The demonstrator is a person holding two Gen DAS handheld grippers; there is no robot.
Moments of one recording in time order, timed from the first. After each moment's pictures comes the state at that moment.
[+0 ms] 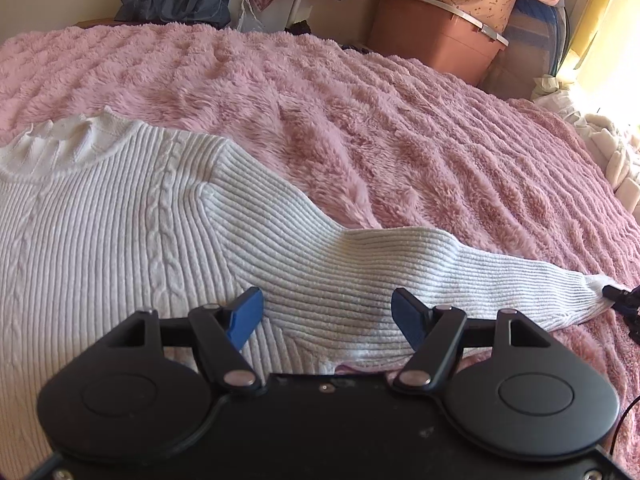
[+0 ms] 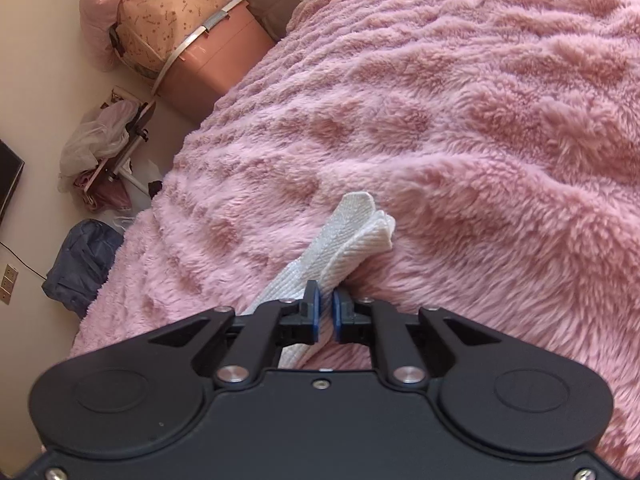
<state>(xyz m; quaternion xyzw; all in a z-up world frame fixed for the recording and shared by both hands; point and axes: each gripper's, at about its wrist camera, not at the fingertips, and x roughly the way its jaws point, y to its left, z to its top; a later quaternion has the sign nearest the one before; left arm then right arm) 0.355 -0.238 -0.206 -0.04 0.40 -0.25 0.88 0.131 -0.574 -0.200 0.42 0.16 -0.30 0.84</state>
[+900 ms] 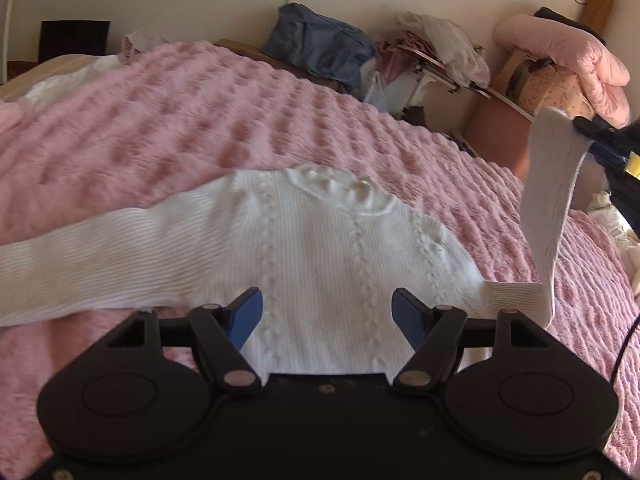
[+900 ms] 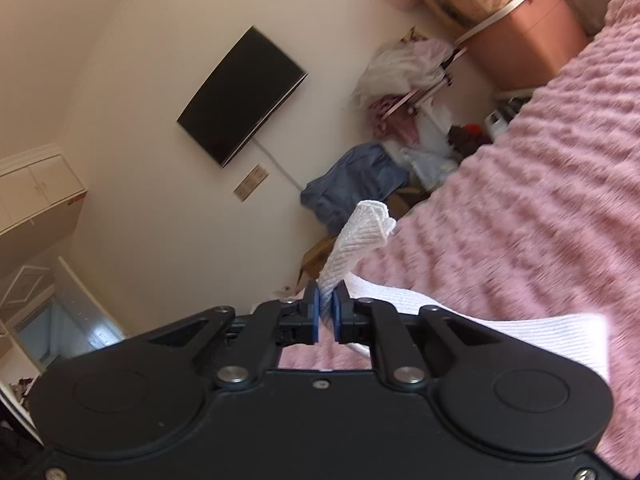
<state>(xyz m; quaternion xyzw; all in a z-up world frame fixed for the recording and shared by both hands) 0.245 0.037 -0.119 -0.15 0.35 -0.11 0.92 0.259 -0.268 -0.033 0.36 0.12 0.09 0.92</state>
